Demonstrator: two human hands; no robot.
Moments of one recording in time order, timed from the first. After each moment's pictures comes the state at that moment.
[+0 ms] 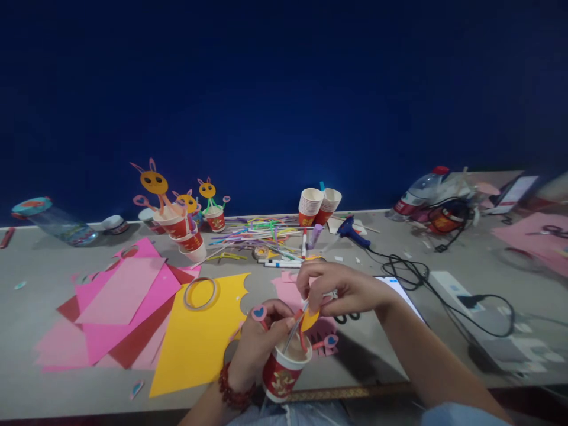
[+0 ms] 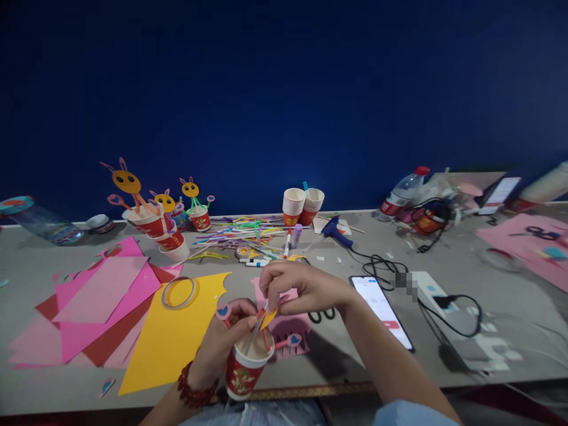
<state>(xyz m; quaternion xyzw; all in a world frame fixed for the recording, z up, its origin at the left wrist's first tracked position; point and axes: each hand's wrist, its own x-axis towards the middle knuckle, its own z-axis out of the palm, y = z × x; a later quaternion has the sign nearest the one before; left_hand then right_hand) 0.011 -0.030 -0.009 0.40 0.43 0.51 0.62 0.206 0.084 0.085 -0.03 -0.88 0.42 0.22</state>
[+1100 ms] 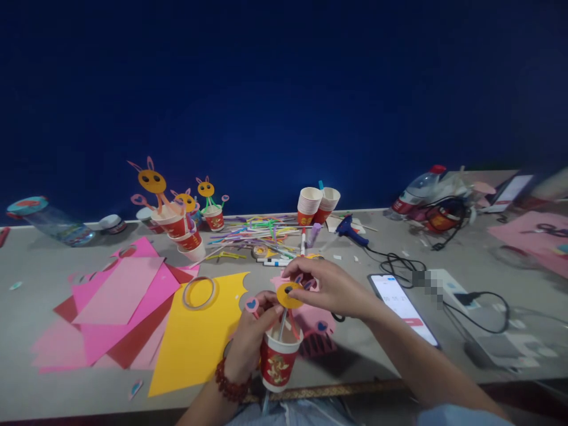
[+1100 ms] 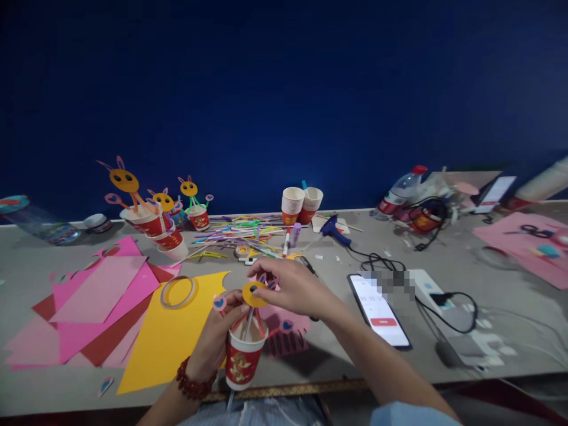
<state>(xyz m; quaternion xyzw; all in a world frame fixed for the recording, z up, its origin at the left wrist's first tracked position) 0.010 -0.023 -0.016 0.27 0.41 0.58 0.65 0.185 0.058 0.080 -0.32 -0.85 0.35 0.22</state>
